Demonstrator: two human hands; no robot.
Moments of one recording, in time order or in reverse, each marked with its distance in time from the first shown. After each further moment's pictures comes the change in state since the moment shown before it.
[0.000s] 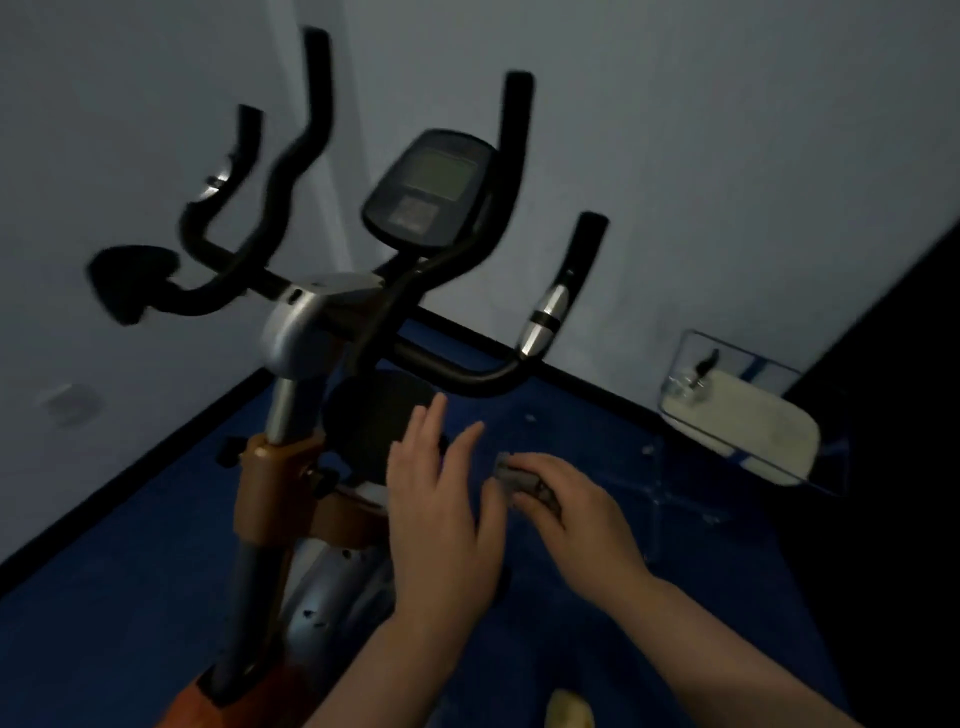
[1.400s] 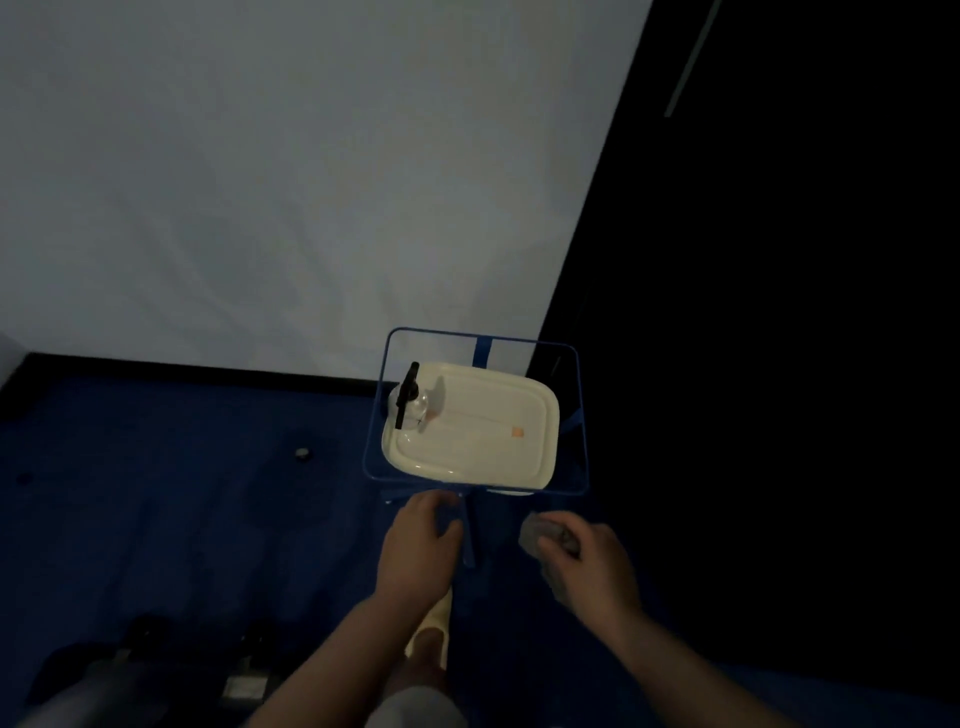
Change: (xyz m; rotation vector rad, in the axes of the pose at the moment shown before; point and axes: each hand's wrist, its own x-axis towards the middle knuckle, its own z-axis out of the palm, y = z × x) left_hand 0.129 0.175 0.458 -0.202 -0.879 -0.176; right_hand -0.013 0.396 -0.263 0.049 0.281 0.924
